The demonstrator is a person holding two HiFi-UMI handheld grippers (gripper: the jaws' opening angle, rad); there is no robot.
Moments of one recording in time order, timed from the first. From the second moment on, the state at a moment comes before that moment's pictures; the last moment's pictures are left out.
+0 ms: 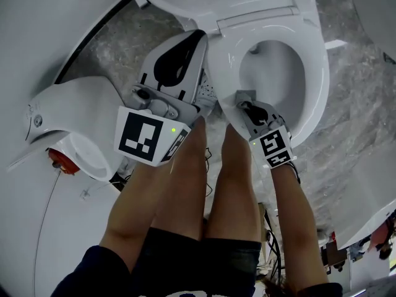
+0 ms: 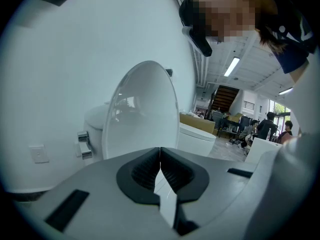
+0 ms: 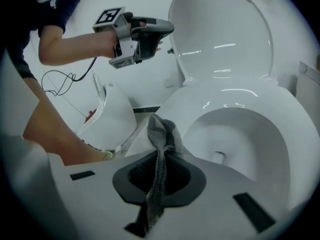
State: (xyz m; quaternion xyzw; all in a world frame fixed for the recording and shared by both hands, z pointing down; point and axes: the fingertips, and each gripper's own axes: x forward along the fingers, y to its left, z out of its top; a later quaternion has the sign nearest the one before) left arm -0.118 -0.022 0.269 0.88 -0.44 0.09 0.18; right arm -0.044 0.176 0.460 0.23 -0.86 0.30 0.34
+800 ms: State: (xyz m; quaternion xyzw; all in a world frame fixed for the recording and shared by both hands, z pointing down) left arm -0.092 -0.010 0.256 0.89 -0.40 0.10 0.17; right arm -0.040 0.185 0.457 0.35 -0.76 0.45 0.31
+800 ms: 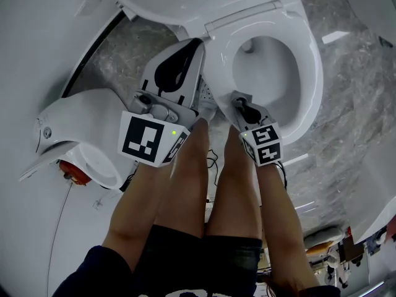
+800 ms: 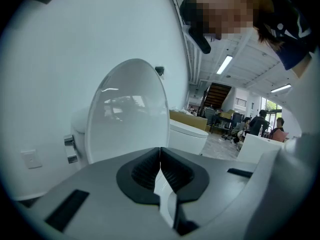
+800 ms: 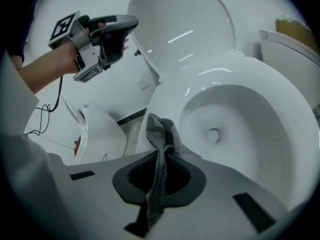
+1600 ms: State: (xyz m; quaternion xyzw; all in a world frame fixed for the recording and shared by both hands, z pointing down) left arm -0.072 -0.001 0.254 0.91 -0.36 0.11 0.17; right arm -0.078 0.177 0.441 0.40 -0.74 0.50 0.22
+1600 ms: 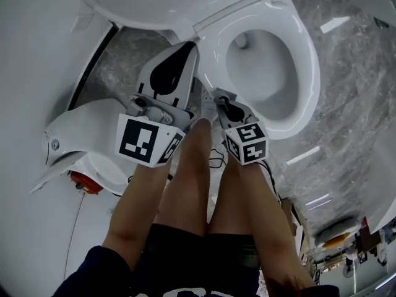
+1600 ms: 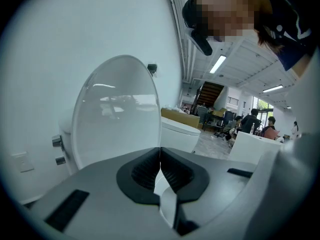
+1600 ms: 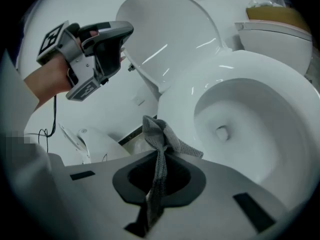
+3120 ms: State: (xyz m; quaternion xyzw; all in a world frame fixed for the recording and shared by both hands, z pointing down) left arm -0.040 0.006 0.264 0.93 -0.32 0.13 0.16; right arm 0.053 0.307 0.451 0.49 -0.65 0.50 0.30
